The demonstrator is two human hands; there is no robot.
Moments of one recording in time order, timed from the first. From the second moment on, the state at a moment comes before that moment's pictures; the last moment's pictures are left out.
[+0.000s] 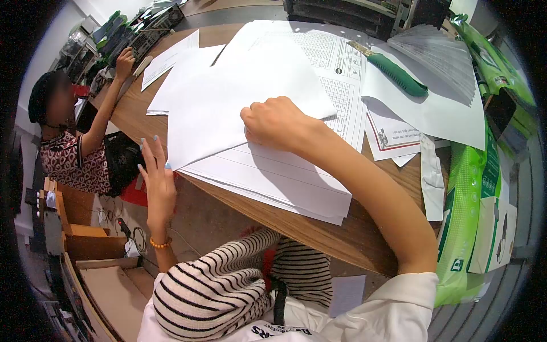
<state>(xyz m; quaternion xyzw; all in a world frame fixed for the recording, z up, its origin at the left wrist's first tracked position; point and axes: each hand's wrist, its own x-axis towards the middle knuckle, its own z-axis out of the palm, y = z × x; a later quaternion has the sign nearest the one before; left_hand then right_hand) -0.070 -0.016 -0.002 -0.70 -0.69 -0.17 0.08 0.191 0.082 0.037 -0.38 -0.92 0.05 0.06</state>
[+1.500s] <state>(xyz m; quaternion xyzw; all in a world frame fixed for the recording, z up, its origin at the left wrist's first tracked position) -0.053 -0.048 0.059 -0.73 -0.43 -0.39 0.35 0.167 0.058 0.050 -0.19 -0.95 -0.02 0.24</state>
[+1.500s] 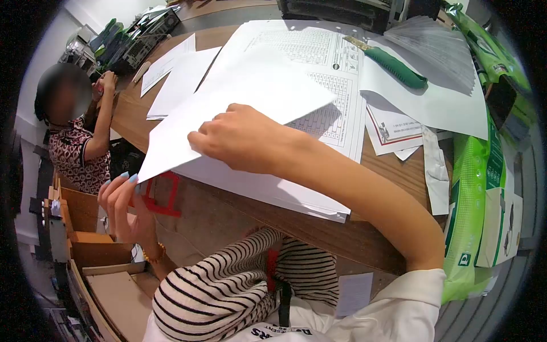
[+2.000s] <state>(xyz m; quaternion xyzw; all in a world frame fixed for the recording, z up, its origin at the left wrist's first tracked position) -0.107 -0.021 -0.005 -0.76 -0.43 -0.48 -0.03 0.241 0.085 0.113 -0.20 -0.84 0.37 0.35</state>
